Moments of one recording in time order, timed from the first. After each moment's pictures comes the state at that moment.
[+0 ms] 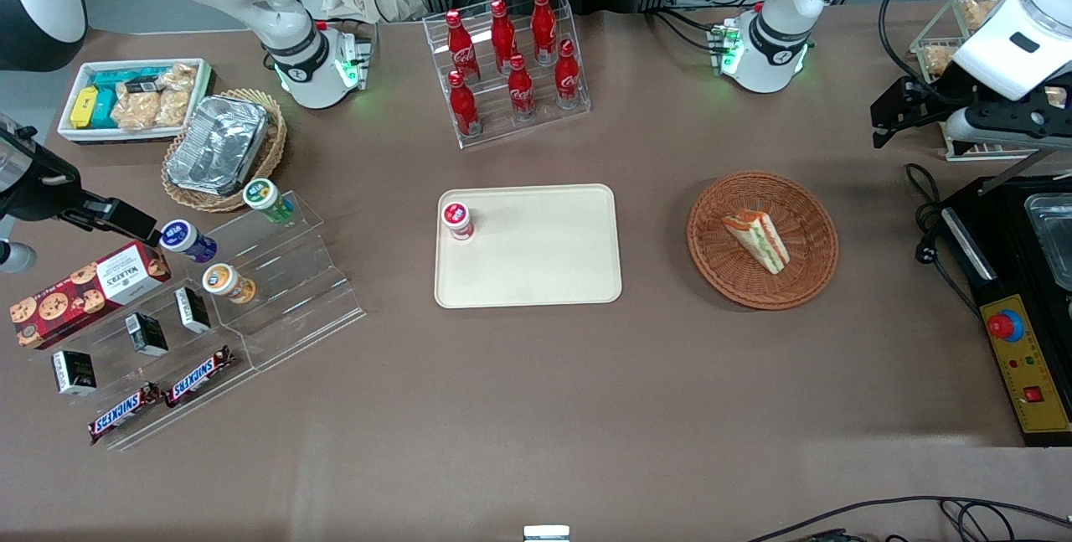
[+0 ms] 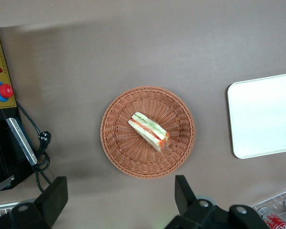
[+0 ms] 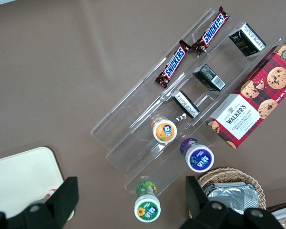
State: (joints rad) arm -0.08 -0.18 -0.03 -1.73 -0.02 1.60 0.03
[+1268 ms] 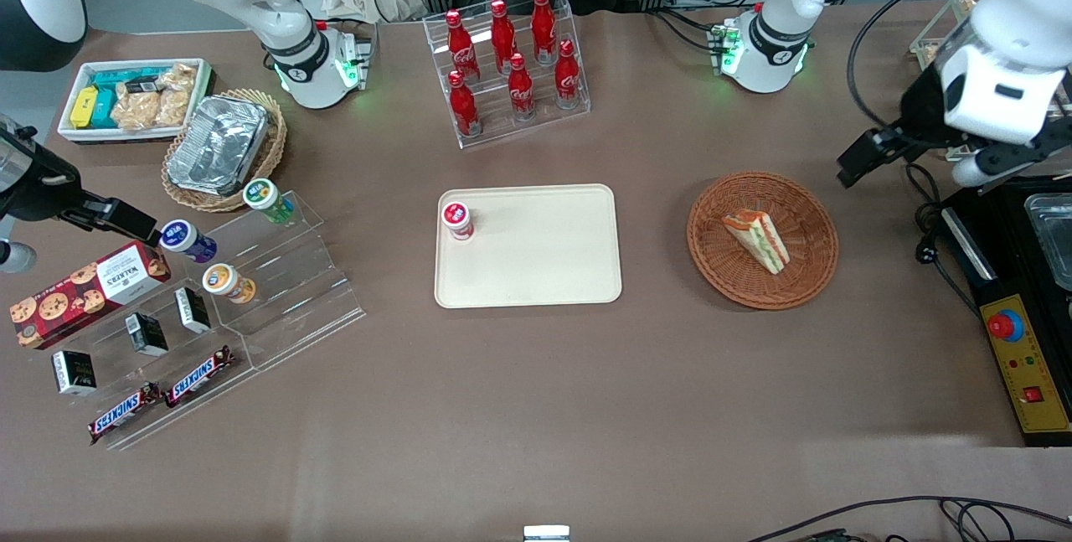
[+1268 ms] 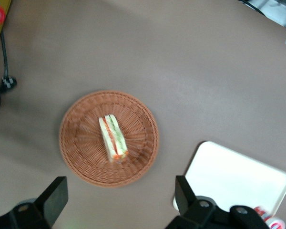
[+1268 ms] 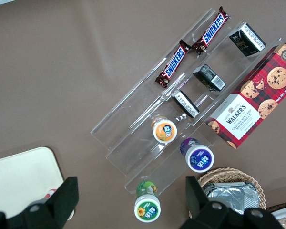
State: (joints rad) arm -0.16 -0.11 -0.03 -1.75 -0.04 1.70 -0.68
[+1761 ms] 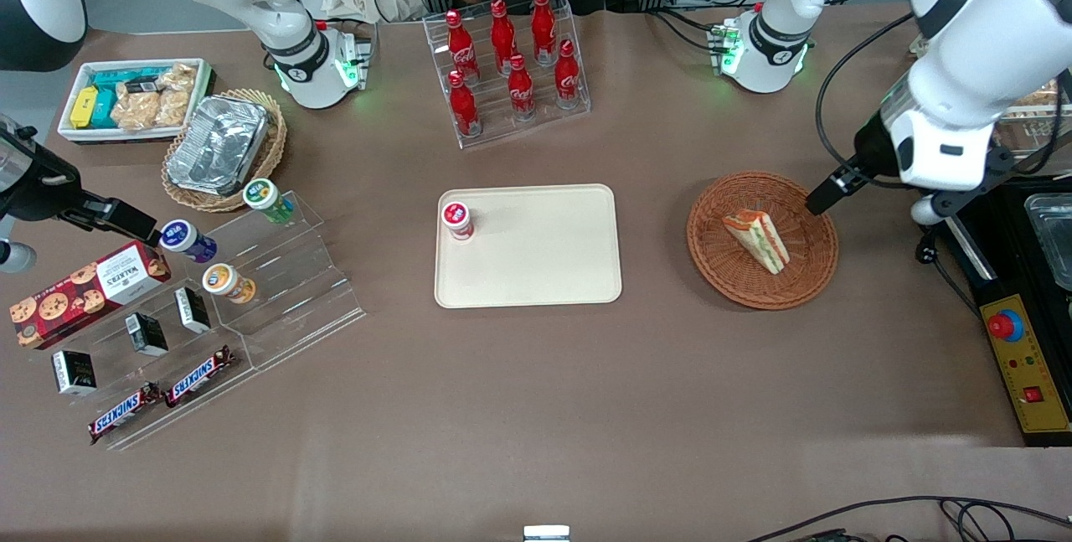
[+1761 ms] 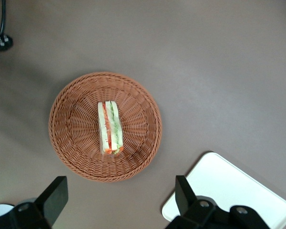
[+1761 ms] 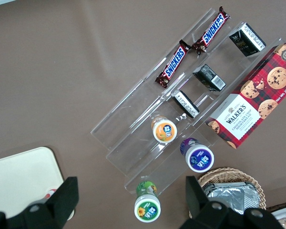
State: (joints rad) arm -0.17 -0.09 -0.03 -1.89 -0.04 1.81 -0.85
